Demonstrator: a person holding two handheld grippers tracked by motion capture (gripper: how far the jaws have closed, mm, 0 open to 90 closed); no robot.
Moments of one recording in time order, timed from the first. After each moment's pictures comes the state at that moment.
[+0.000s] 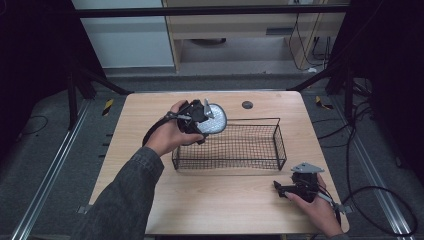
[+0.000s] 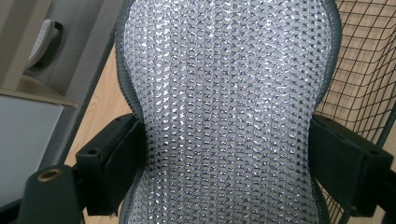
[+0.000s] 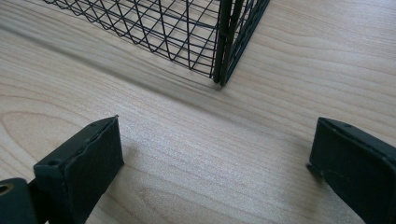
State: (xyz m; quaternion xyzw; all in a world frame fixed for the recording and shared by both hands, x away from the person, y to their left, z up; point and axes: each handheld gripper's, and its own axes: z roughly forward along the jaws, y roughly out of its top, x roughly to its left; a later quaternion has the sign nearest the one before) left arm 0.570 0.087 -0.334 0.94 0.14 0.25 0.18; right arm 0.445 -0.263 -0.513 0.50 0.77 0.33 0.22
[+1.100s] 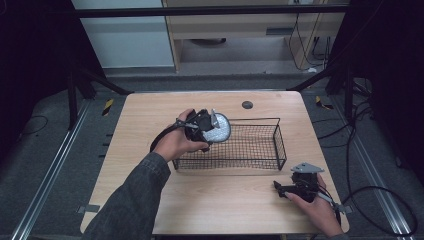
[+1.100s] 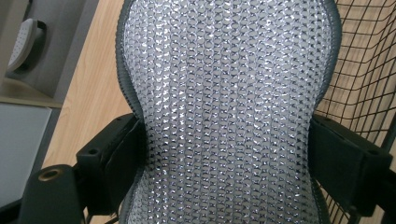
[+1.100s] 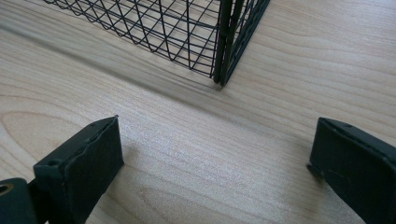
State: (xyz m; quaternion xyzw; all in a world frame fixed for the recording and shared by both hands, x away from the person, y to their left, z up) left arm 0.568 0.073 -0.370 0.95 0.12 0.24 0.16; right arm 0.445 -0.263 -0.513 0.50 0.77 0.33 0.22
